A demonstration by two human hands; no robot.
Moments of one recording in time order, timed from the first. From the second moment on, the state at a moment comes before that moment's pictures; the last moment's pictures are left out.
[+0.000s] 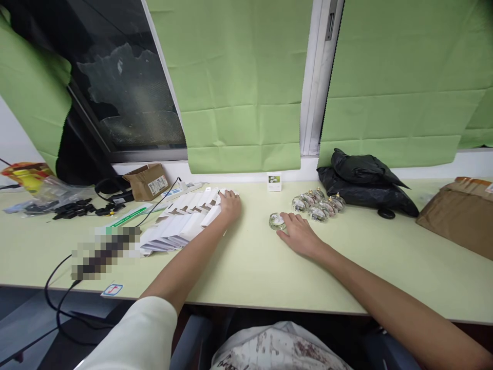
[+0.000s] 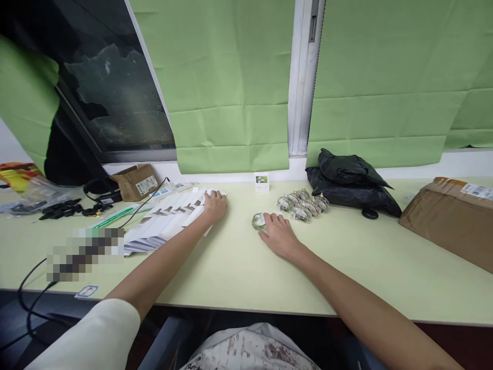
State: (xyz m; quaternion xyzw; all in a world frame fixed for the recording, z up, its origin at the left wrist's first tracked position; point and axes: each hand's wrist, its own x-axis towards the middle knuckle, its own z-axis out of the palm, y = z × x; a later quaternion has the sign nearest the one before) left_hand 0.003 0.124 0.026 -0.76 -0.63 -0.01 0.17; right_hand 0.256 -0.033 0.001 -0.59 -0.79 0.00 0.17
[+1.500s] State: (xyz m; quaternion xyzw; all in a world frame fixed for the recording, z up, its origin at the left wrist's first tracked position) left_hand -0.066 -0.033 0.026 -0.71 -0.63 -0.09 0.30; right_hand 0.256 -0.032 0.002 -0.59 -0.79 0.00 0.16
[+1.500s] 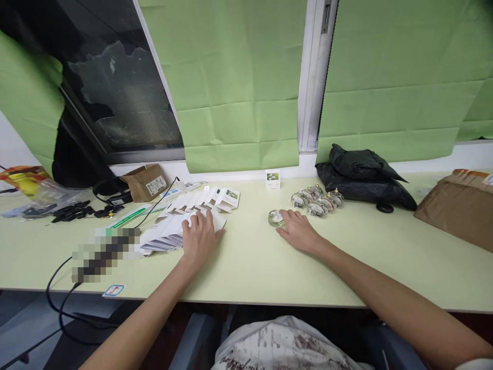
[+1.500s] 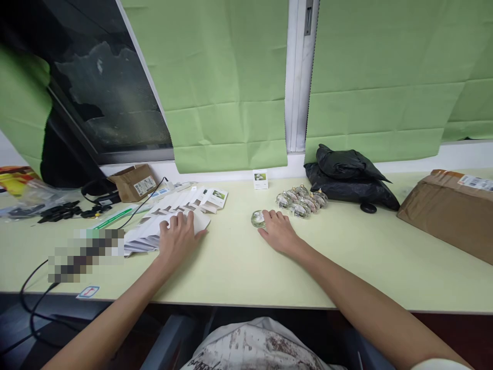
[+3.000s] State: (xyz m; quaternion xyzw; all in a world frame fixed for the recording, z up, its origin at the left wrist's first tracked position) left_hand 0.046 -0.009 0.011 -0.83 -0.35 -0.30 -0.32; right_hand 0.252 -0.043 0.023 -0.45 -0.80 0.09 0.39
